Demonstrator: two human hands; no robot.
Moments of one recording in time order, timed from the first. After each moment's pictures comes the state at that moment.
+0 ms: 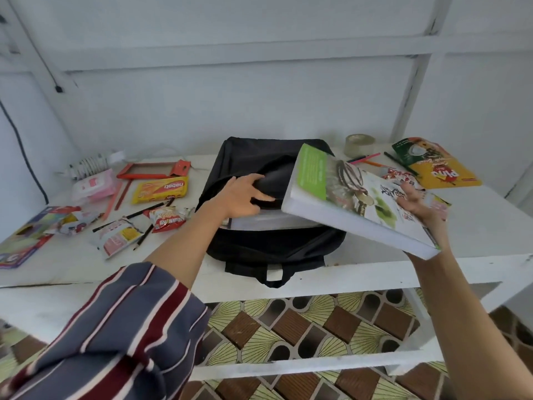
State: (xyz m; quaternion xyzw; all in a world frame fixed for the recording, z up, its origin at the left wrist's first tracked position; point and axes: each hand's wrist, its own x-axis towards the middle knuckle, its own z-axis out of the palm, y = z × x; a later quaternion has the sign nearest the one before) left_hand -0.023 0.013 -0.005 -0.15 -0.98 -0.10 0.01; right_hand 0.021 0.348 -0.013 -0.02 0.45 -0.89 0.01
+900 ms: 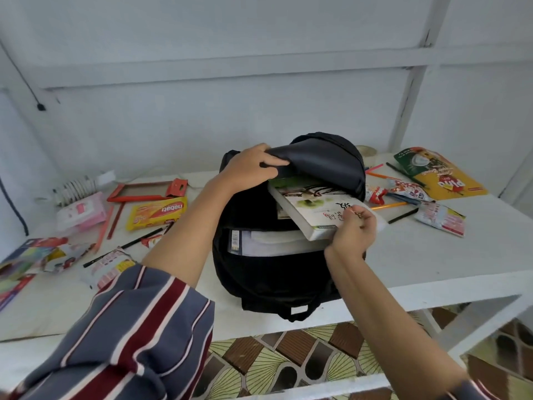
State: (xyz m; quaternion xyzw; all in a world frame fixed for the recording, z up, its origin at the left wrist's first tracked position) left_hand -0.063 0.007 0.072 -0.16 -0.95 -0.26 0.08; right_hand -0.012 0.179 -0.019 0.25 0.45 -0.82 -0.24
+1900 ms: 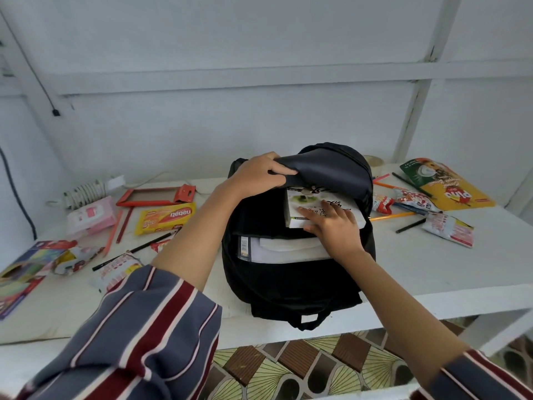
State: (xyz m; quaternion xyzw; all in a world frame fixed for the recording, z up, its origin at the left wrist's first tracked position) left_hand -0.060 0.000 0.073 -0.16 -0.94 -0.30 0.05; right_hand -0.054 0.192 -0.044 -0.19 0.96 -0.04 -0.20
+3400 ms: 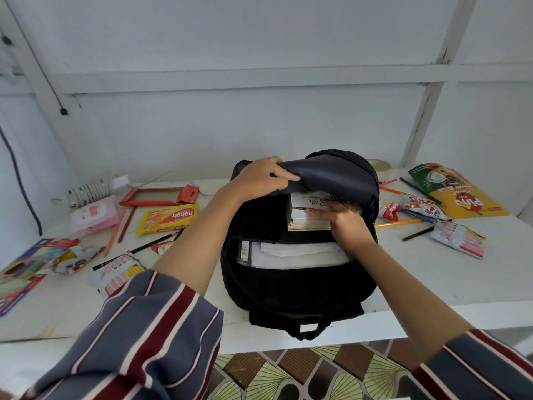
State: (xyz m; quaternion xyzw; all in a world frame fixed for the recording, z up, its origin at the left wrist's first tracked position) left_hand -0.066 0.001 0.071 -0.15 -0.93 -0.34 0.05; right_hand -0.100 0.217 -0.049 -0.25 0.94 -0.13 -0.18
